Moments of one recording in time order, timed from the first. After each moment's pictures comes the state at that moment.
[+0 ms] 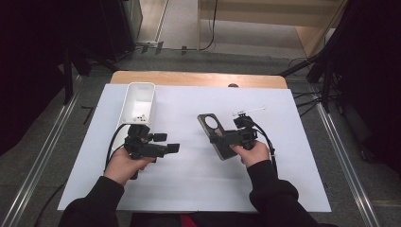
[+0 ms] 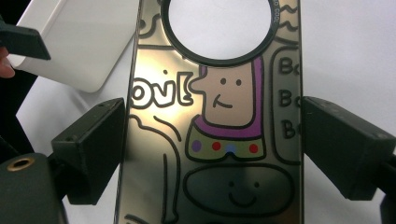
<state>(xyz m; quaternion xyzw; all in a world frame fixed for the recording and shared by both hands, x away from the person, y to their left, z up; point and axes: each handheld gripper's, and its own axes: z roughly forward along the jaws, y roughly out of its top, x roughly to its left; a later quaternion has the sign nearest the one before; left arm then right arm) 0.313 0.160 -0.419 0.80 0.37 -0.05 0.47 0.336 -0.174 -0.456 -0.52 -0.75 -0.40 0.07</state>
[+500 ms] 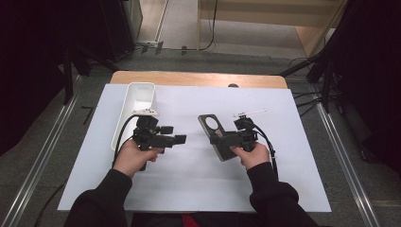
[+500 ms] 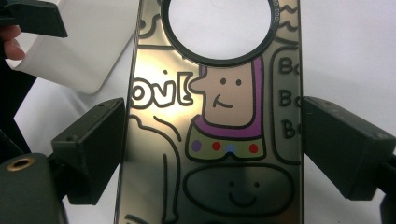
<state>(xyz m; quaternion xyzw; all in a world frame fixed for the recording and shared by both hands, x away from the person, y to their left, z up) 0.334 0.138 -0.417 0.80 0.39 -0.05 0.46 0.332 -0.174 -0.459 -0.52 -0.75 -0.41 0.06</state>
